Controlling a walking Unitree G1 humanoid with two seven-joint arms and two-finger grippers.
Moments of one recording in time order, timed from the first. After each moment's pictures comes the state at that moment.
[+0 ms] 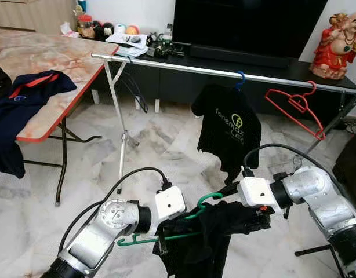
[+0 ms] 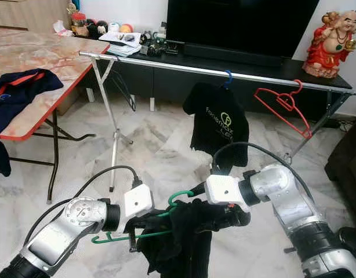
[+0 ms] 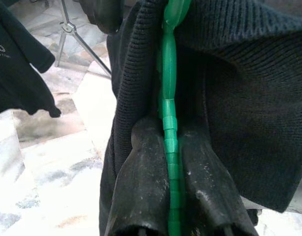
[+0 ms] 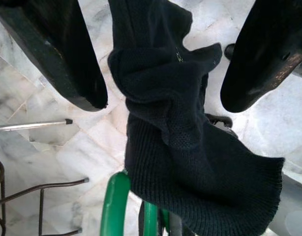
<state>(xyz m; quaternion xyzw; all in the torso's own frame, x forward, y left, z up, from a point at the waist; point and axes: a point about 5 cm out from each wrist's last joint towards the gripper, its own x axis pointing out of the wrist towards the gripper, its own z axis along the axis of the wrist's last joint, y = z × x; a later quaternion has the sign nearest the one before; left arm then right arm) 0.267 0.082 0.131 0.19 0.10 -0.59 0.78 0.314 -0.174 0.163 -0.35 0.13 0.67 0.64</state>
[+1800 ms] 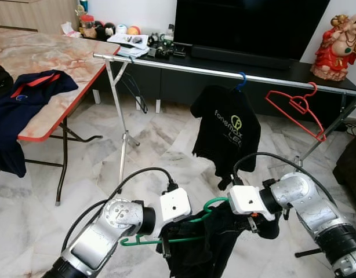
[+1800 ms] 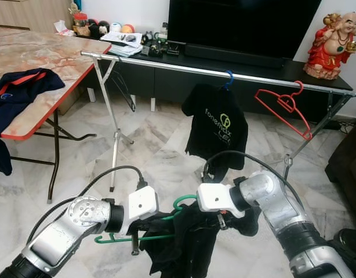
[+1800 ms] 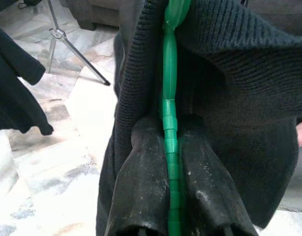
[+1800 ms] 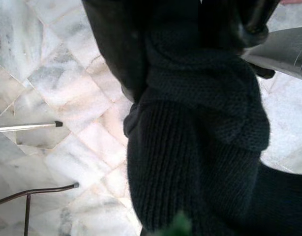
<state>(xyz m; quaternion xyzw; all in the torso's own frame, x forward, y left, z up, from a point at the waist) 0.262 0.073 0.138 0.19 0.09 -0.61 0.76 0.316 -0.164 0.142 -0.35 0.17 0.68 0.62</state>
